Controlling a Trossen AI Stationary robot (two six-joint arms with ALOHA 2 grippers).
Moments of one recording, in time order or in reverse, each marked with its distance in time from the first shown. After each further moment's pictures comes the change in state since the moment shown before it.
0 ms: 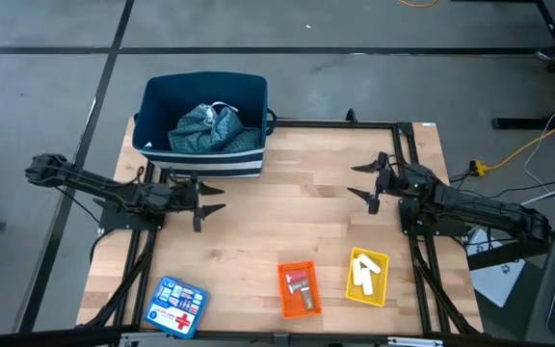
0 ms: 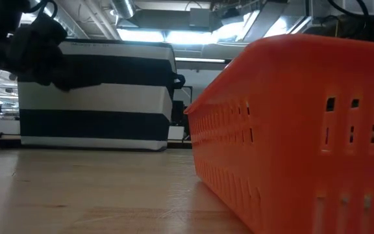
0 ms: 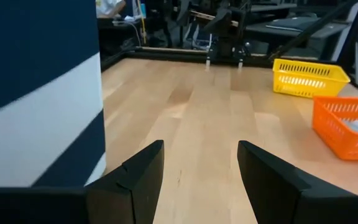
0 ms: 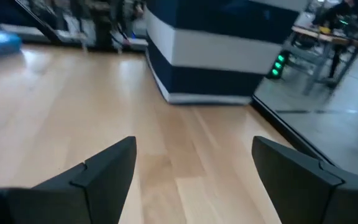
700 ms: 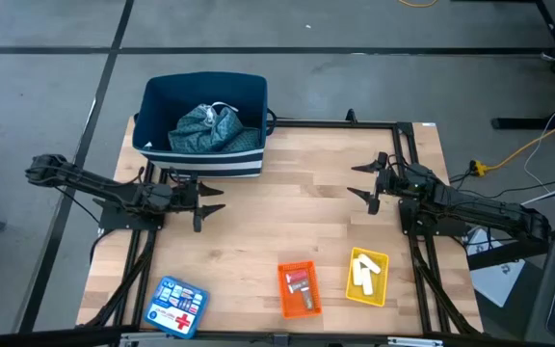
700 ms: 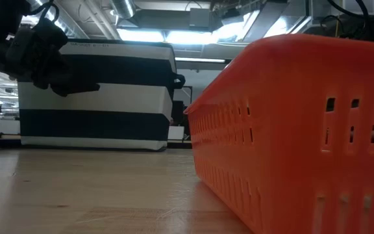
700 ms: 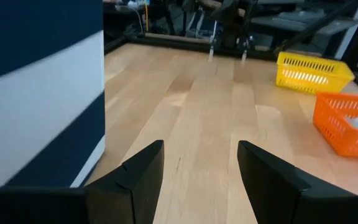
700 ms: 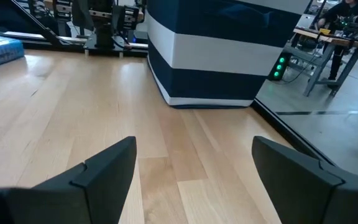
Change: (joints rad) left arm 0.000 -0.021 0.000 -0.060 -0.005 -0.065; right arm 0.000 0.000 0.000 0.007 0.002 0.007
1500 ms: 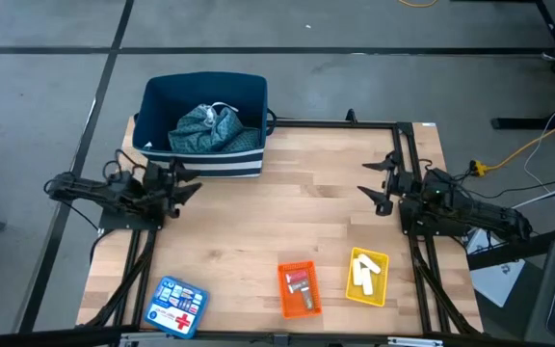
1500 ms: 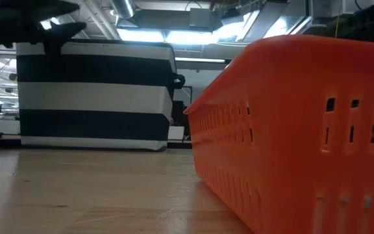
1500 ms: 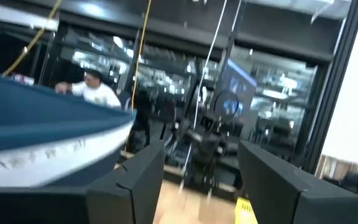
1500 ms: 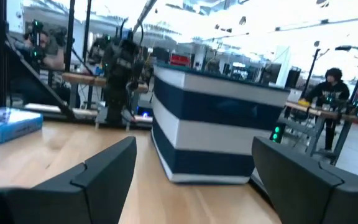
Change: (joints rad) left arm 0.002 -0.526 0.000 0.000 0.001 0.000; right arm 0.111 -0.331 0.000 -0.020 0.053 -0.001
